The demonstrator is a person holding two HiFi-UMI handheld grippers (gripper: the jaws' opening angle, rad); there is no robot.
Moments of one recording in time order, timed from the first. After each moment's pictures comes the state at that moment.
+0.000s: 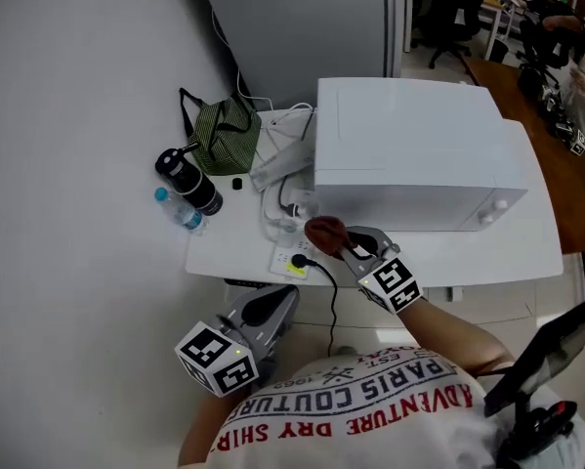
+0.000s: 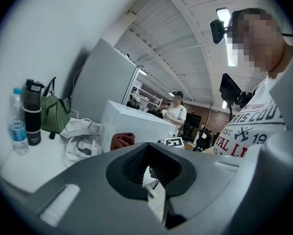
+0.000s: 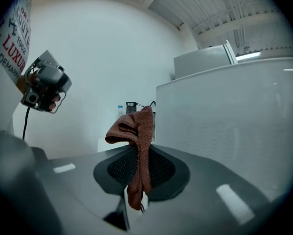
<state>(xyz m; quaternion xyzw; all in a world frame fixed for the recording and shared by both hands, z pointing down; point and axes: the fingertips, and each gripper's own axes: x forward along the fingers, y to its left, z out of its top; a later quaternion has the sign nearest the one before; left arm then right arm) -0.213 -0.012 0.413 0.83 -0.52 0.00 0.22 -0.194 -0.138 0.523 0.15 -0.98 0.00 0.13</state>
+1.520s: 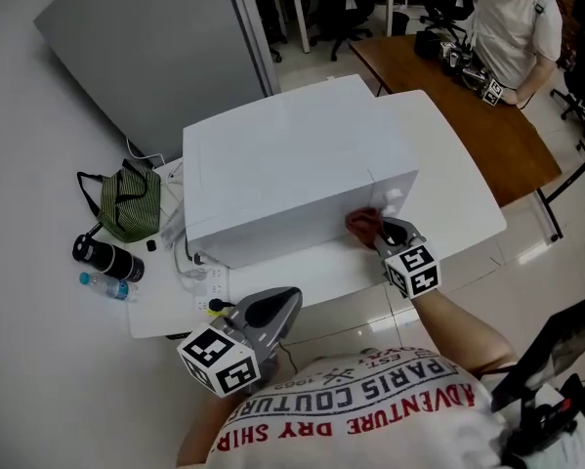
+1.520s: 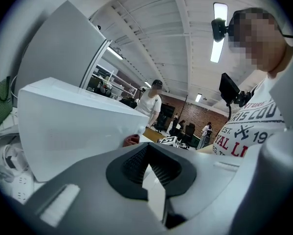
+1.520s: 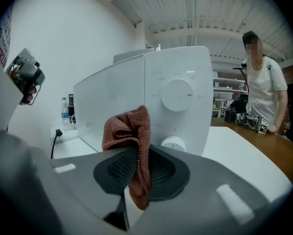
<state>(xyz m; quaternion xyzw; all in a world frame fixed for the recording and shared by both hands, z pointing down) -0.029 -0.106 0.417 0.90 -0.36 0.03 0.23 0.113 -0.264 0.558 0.42 -0.89 0.08 0.16</state>
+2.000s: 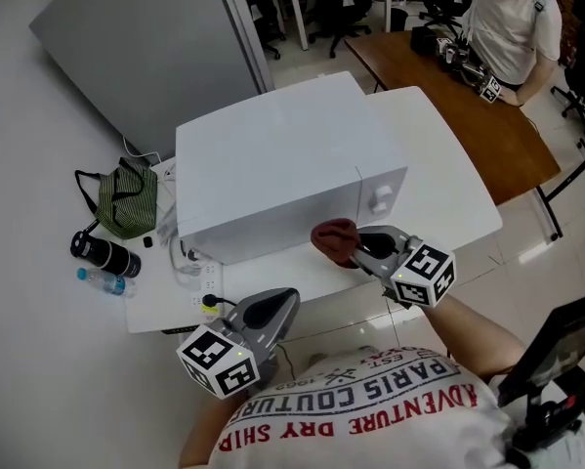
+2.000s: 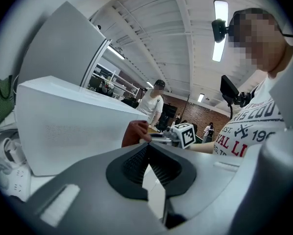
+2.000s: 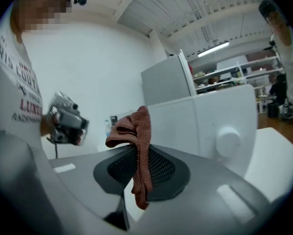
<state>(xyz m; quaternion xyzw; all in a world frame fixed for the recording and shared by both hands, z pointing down) -0.012 -0.099 0.417 0.90 -0.37 0.04 0.24 0.065 -0.187 0.468 0.20 -0.97 0.11 0.09</state>
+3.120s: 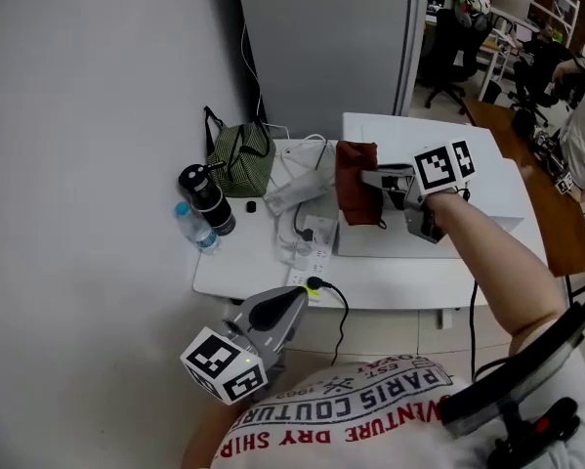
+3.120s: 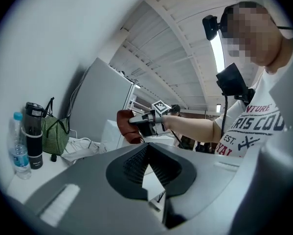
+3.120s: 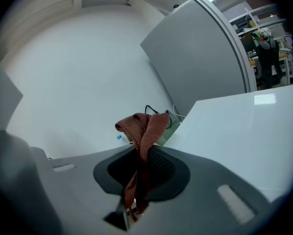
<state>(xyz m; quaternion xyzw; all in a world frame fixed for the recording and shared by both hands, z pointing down) -0.254 -0.005 0.363 0.84 -0.51 -0.05 0.15 -0.227 -0.241 0.359 0.08 -0.94 0.28 0.18</state>
